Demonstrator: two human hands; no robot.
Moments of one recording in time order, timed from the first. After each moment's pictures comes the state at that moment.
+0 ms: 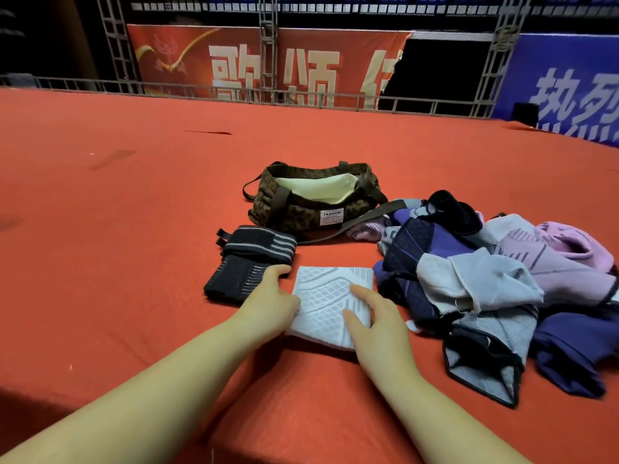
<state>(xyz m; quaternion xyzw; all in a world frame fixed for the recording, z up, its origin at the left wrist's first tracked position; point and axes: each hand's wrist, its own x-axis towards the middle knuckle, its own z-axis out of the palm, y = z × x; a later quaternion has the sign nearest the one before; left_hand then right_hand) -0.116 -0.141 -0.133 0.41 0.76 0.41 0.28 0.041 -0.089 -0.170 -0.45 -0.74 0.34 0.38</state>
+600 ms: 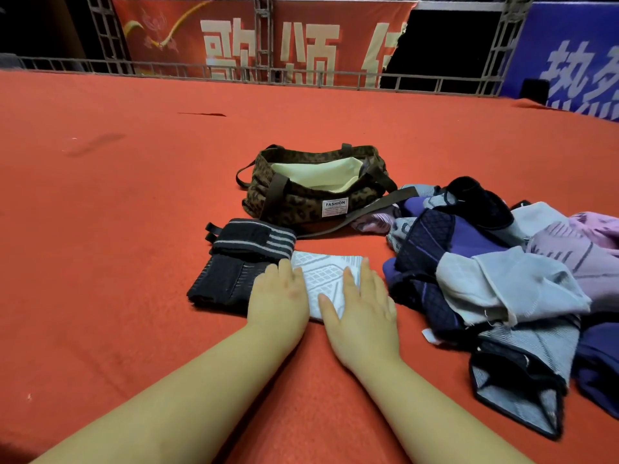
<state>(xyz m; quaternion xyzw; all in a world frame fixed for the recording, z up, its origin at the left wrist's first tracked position) -0.125 -0.086 -0.171 0.58 0.79 0.01 -0.20 -0.004 -0.053 -0.186 -0.51 -0.83 0.10 0.20</state>
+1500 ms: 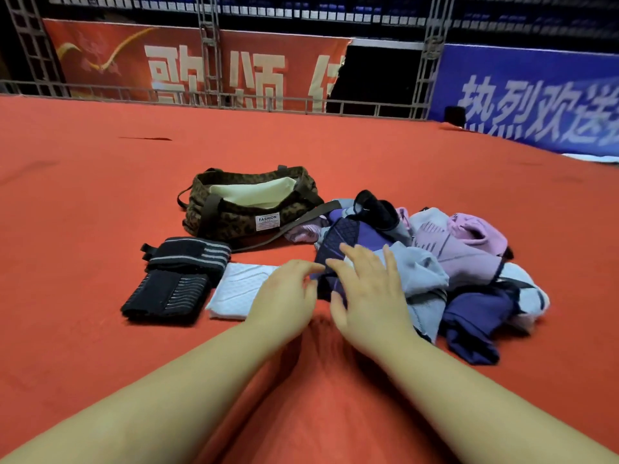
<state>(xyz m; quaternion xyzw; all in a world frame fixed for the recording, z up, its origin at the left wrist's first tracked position) -0.023 -0.084 -0.128 0.65 0.64 0.40 0.04 0.114 -0.047 -0.130 -0.40 -0.85 -0.14 0.31</state>
